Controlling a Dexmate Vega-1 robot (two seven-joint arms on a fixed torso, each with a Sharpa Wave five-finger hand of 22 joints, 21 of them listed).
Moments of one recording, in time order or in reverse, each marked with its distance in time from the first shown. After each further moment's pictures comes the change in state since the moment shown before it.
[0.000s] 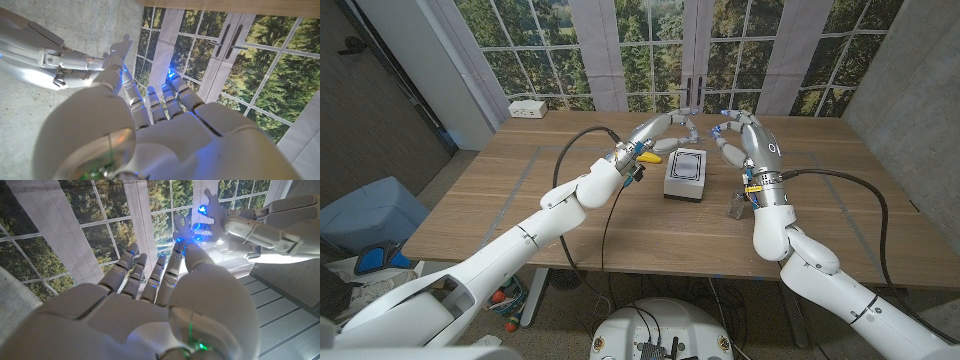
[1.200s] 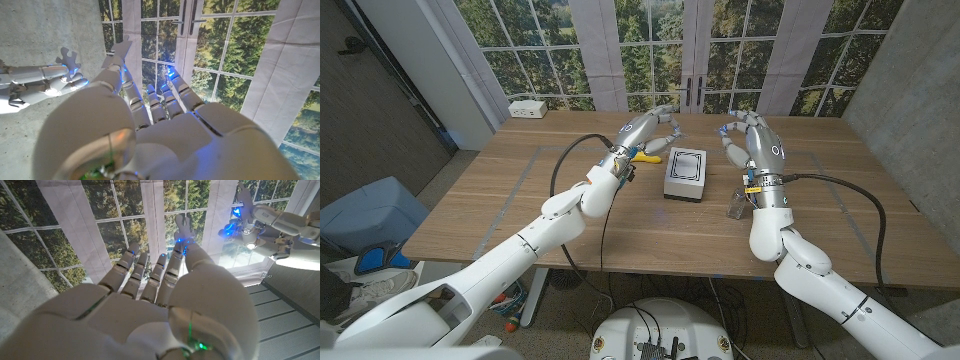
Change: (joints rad) left arm 0.042 0.010 0.005 -0.034 0.263 0.214 0.229; left_hand 0.000 0.000 -0.005 -0.006 0.000 0.000 0.000 0.002 -0.020 0.013 -0.023 0.007 0.000 0.000 0.000 0.000 -0.005 0.004 -0.004 0.014 0.000; right arm 0.014 0.021 -0.023 0.016 -0.037 -0.114 -0.017; right_hand 0.005 0.005 -0.037 0.002 0.000 -0.004 -0.004 0.004 0.000 0.003 -0.004 0.003 0.014 -0.004 0.004 0.025 0.027 0.005 -0.005 0.004 0.005
